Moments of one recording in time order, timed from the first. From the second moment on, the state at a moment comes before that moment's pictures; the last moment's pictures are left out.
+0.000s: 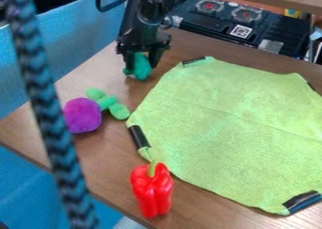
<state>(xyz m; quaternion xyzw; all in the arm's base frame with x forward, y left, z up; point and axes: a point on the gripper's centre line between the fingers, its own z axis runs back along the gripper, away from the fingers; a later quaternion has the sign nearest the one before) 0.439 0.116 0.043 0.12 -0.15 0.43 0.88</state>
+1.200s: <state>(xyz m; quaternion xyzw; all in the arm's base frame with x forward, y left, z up) 0.378 -0.087 0.099 -0.01 -0.13 0.25 0.96</state>
